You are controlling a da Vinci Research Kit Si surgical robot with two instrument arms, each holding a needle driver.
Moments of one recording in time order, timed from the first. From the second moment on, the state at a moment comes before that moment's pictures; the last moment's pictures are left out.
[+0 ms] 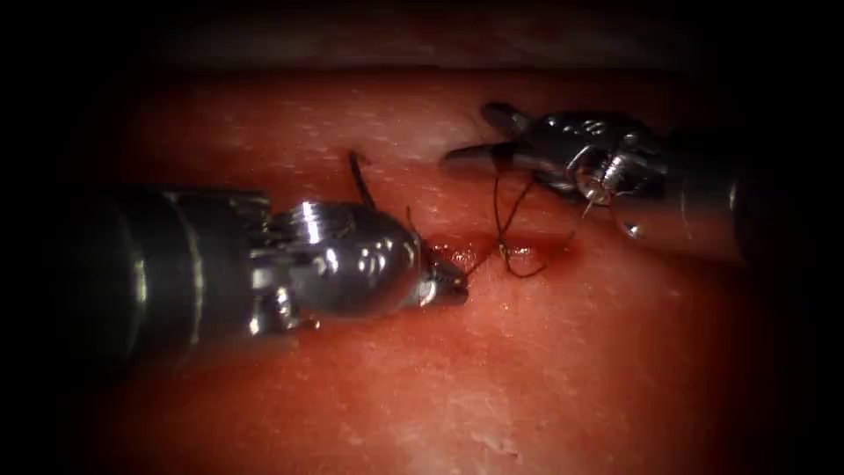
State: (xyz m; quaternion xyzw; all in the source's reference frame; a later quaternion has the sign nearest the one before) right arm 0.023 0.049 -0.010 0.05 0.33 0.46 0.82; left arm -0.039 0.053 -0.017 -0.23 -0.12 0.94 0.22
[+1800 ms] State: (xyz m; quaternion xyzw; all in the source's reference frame) right arm 0.018 0.040 -0.020 0.05 0.42 0.38 0.82; left arm -0.025 0.084 -0.020 -0.16 -0.09 0.94 0.27
